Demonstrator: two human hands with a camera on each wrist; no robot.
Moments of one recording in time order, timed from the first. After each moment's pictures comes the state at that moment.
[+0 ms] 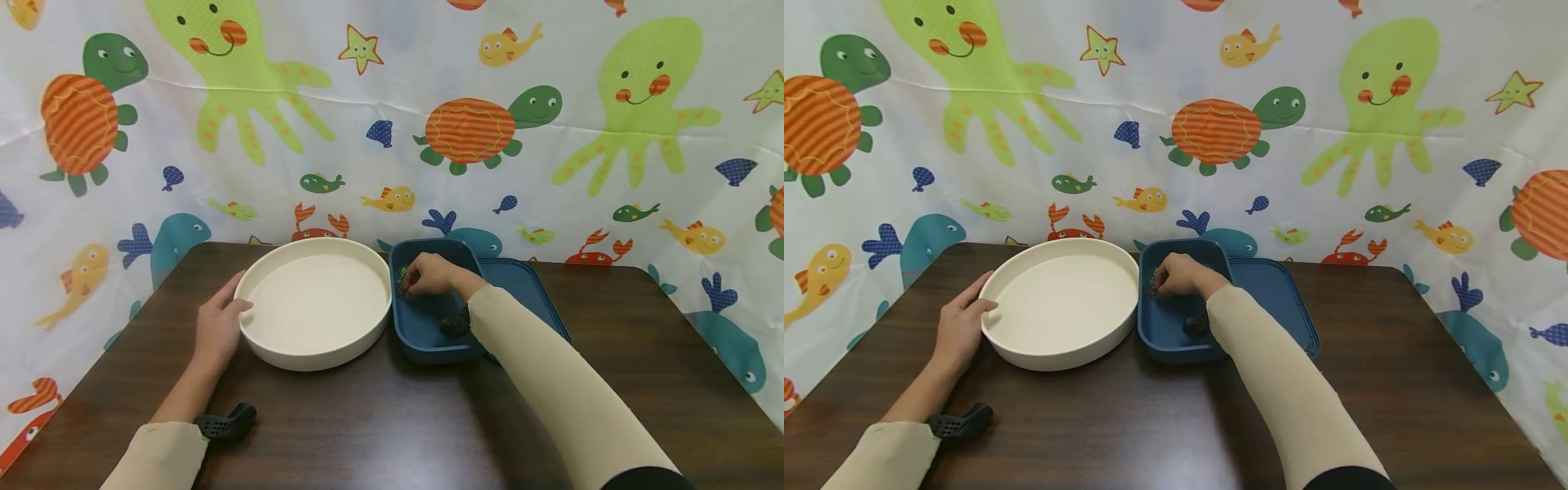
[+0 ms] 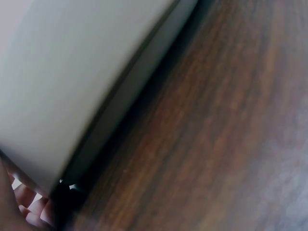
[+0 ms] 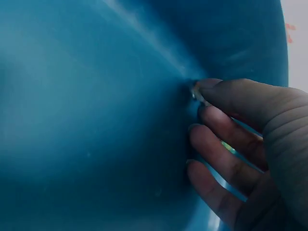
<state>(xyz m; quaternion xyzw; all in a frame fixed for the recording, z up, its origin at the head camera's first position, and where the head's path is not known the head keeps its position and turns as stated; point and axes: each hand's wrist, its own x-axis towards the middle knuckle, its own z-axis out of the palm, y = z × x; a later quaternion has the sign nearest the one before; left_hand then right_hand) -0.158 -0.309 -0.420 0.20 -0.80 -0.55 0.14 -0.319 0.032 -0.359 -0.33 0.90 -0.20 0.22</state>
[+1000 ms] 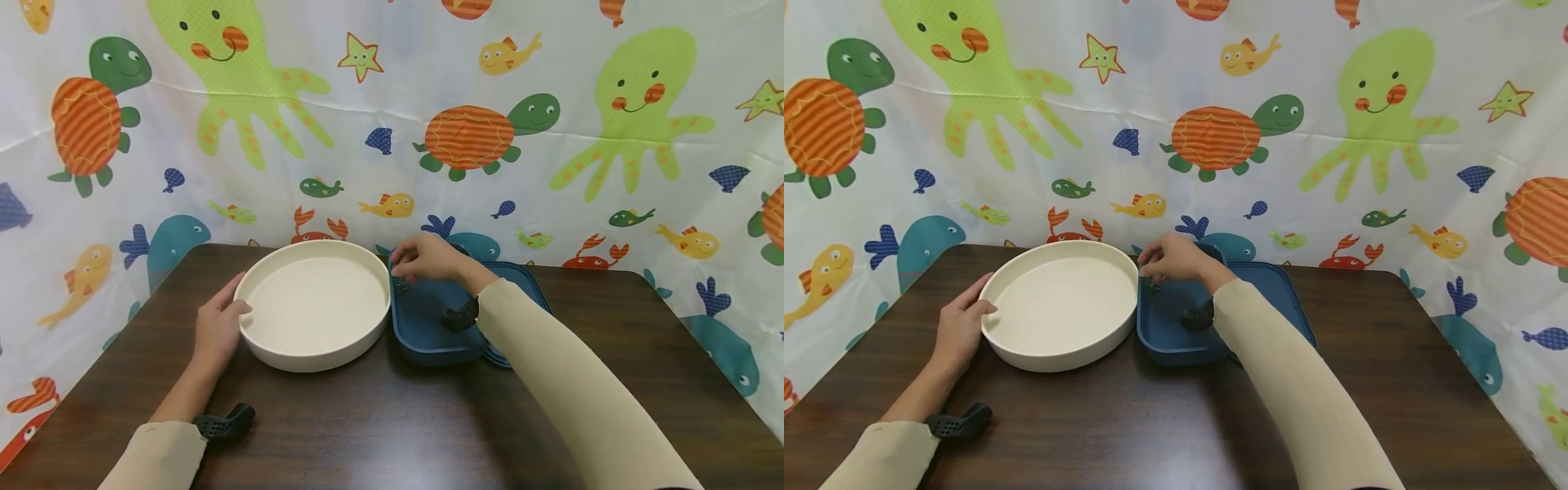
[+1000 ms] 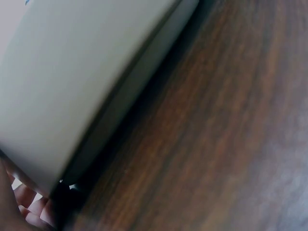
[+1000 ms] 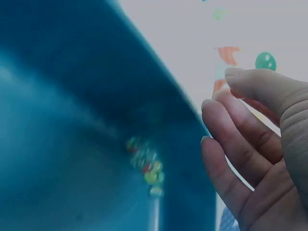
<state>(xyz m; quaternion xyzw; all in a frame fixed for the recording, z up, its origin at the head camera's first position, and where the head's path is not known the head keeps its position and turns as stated) -0.169 -0.313 -0.416 0.20 -0.80 -0.55 0.13 -0.308 0.028 -0.318 -0.32 0.88 -0.32 0.18</state>
